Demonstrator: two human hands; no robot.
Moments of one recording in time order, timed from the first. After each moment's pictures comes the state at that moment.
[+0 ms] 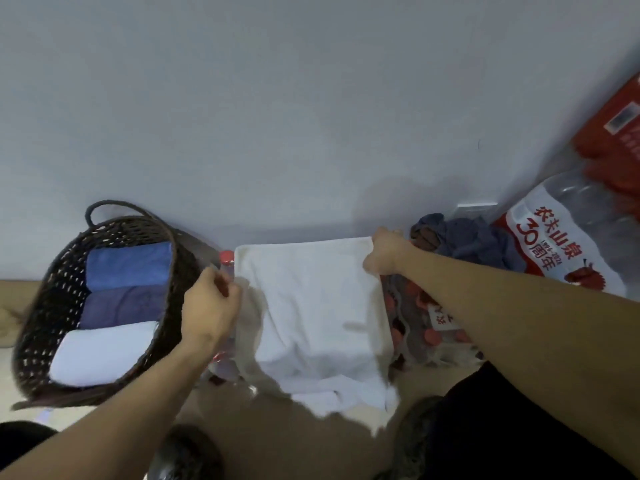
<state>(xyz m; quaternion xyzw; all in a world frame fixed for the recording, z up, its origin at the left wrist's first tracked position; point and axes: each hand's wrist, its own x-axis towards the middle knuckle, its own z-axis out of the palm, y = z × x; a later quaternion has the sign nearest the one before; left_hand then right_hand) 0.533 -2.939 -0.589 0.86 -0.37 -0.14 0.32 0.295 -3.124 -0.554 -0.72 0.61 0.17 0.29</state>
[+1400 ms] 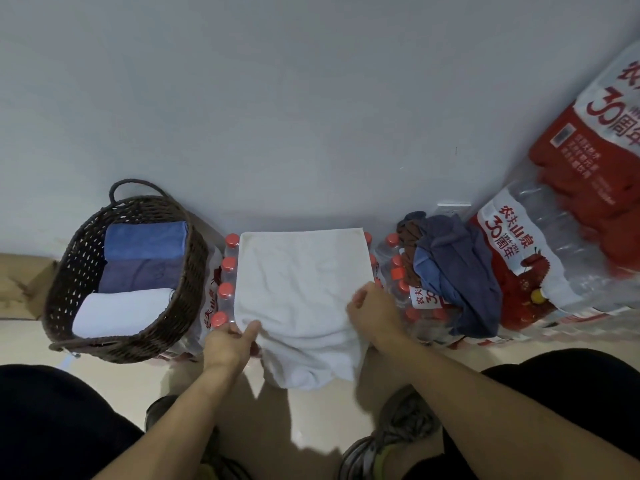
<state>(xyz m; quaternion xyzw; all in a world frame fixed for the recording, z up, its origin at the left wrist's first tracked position) 0.485 -2.851 -0.629 0.83 -0.15 -0.39 0.36 0.268 -2.973 -0.587 -0.66 0.66 -0.07 0.35</state>
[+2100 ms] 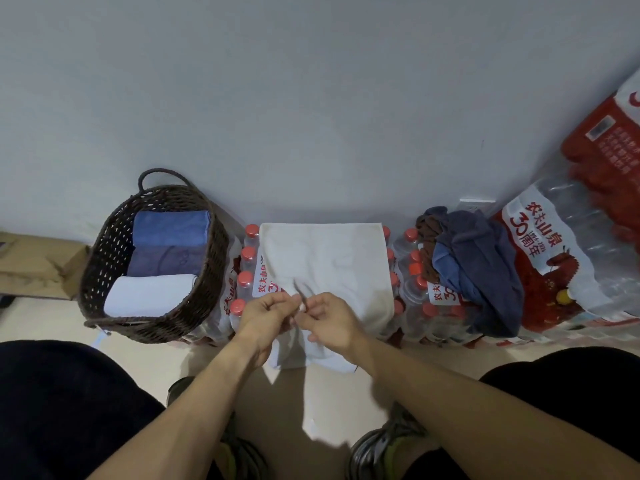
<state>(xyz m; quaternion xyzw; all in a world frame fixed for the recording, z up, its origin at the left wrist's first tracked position) 0.460 -2.867 -0.581 0.64 -0.13 -0.55 0.52 0.335 -2.922 -0.590 -0.55 0.51 -0.12 0.65</state>
